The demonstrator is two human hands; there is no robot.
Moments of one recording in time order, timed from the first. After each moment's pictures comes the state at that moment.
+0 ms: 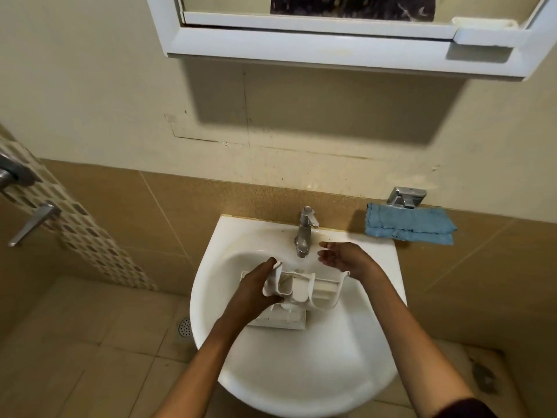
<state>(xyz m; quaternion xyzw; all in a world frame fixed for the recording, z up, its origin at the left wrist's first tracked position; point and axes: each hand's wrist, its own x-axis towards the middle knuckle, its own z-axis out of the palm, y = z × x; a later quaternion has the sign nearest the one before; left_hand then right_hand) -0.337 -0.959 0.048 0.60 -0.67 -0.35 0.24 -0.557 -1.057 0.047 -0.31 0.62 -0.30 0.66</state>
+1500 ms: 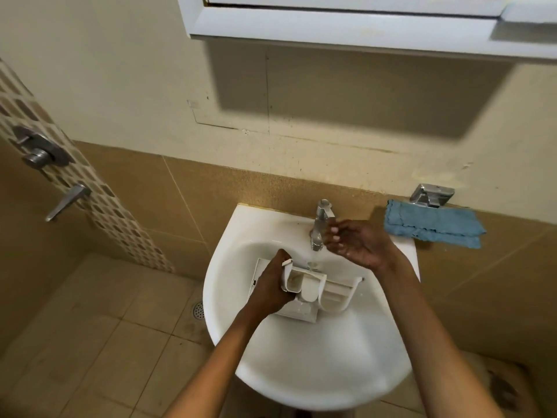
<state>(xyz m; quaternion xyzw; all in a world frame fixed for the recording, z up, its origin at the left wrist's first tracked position) -0.356 -0.950 0.052 0.59 -0.64 -0.38 0.30 -0.538 -1.040 0.116 -0.21 0.30 -0.31 0.88</state>
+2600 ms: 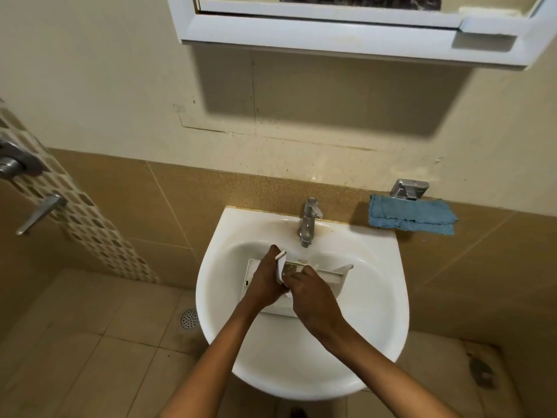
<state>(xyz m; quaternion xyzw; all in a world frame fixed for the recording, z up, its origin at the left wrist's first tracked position) -0.354 -0.964 0.032 0.57 -0.66 -0.37 0.33 -0.474 -0.925 0.086 -0.82 0.53 -0.16 0.13</state>
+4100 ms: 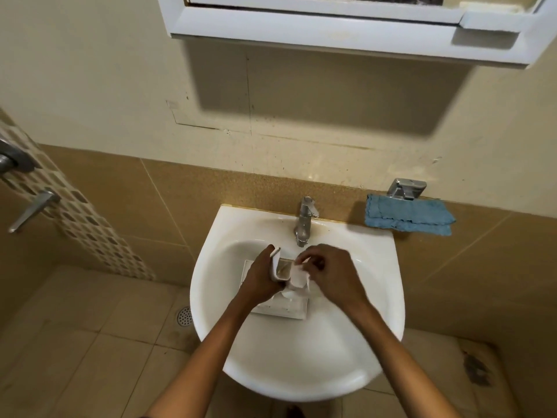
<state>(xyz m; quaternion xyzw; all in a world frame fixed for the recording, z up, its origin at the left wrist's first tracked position) -0.353 -0.969 0.035 0.61 -0.65 -0.36 0.27 -0.508 -0.951 0.117 -0.69 0.58 -0.29 0.33</state>
